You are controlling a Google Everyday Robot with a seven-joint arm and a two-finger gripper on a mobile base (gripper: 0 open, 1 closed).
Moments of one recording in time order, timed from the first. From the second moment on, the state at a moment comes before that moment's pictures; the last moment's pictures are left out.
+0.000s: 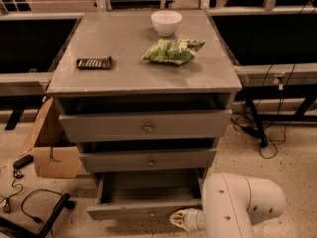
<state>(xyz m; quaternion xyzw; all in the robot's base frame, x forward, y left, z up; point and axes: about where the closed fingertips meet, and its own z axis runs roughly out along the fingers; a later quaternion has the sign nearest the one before) 0.492 -0.092 0.109 -0.62 0.64 0.21 0.40</state>
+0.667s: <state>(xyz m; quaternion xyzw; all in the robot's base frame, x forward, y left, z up) 0.520 -0.083 0.120 -0.63 0.62 0.21 0.41</state>
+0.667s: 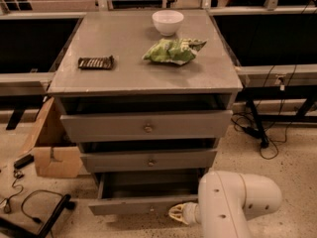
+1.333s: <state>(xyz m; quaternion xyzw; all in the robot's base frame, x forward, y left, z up) 0.532 -0.079 0.125 -0.63 0.62 0.20 0.42</state>
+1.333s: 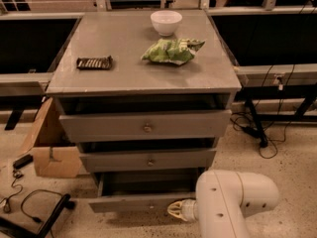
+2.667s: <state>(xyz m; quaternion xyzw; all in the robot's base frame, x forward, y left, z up) 0.549 -0.075 0.131 -0.64 0.61 0.20 0.43</state>
